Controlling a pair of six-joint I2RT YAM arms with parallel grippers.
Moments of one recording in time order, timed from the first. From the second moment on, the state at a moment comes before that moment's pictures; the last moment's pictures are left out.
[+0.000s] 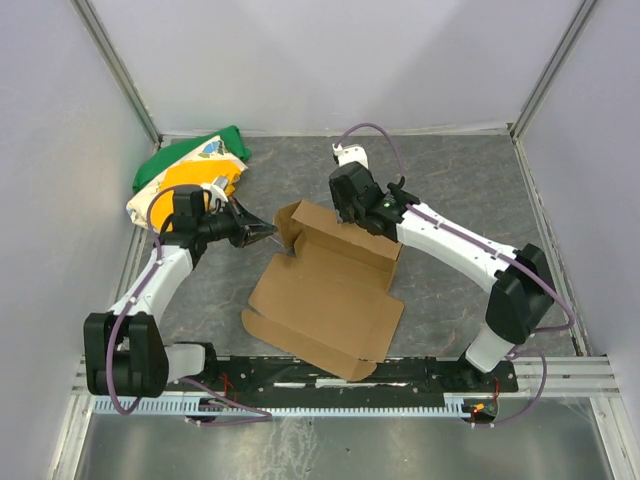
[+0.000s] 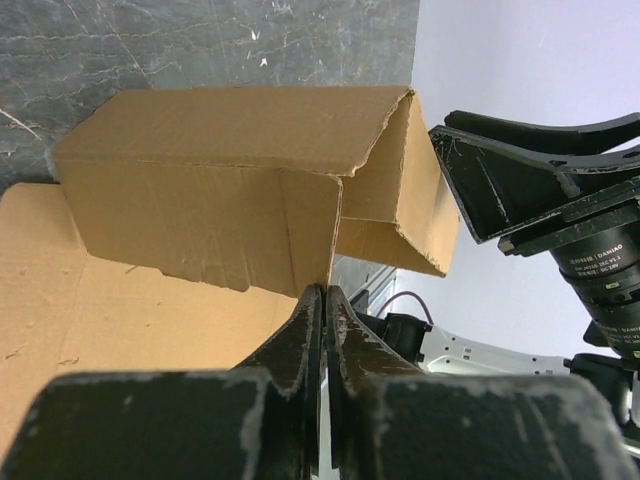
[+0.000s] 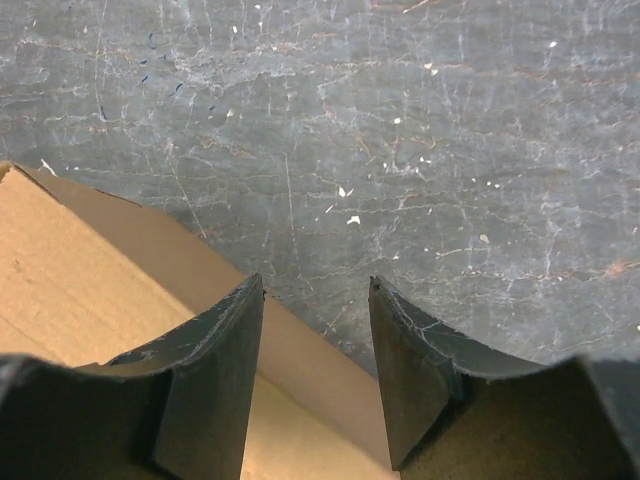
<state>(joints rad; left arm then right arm) -0.04 1.24 0.78 -0.17 0.82 -0.84 0.79 1.66 1.43 -0.51 0.47 0.31</state>
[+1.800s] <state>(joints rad) -0.21 1.10 0.38 0.45 0.60 -0.05 0.75 1.66 1.62 -0.86 -0.04 0.23</state>
